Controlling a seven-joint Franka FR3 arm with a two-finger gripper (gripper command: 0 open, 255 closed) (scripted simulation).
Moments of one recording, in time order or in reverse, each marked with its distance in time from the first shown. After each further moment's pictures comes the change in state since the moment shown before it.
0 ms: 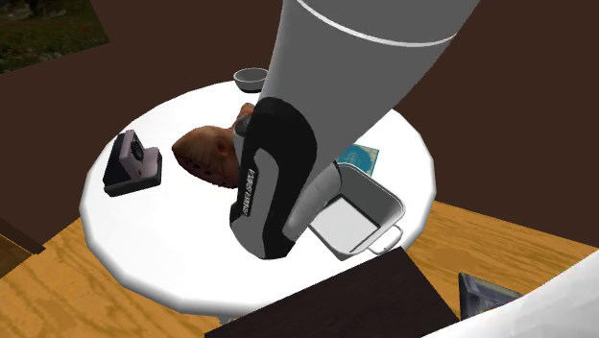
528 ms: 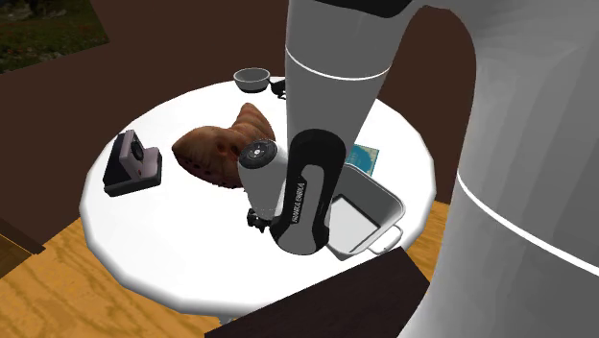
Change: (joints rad) arm 0.179 0.300 -0.272 0.183 -0.580 0.095 0.541
